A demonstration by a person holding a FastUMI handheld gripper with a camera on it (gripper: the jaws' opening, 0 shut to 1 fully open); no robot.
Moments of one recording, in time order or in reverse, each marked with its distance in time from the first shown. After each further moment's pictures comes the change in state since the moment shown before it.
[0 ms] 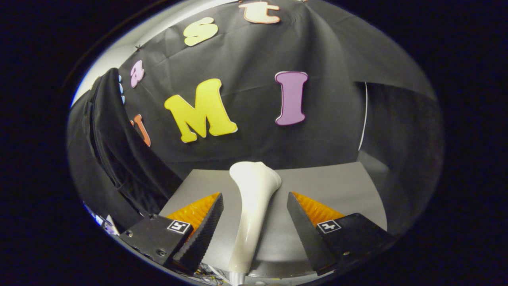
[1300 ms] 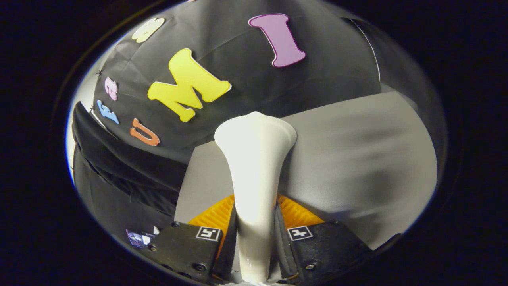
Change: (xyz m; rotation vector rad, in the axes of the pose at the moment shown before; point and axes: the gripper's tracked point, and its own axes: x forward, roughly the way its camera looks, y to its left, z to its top) arm 0.052 0.008 -0.050 0.254 0.328 0.164
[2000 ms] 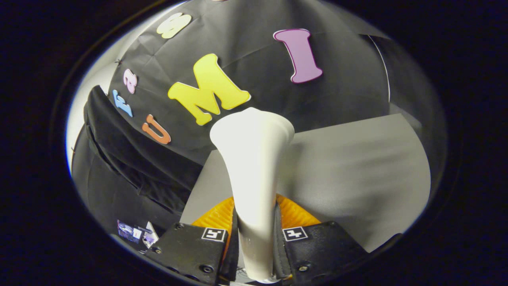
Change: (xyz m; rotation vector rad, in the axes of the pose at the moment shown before) arm -0.035 0.030 0.005 -0.115 -0.112 0.052
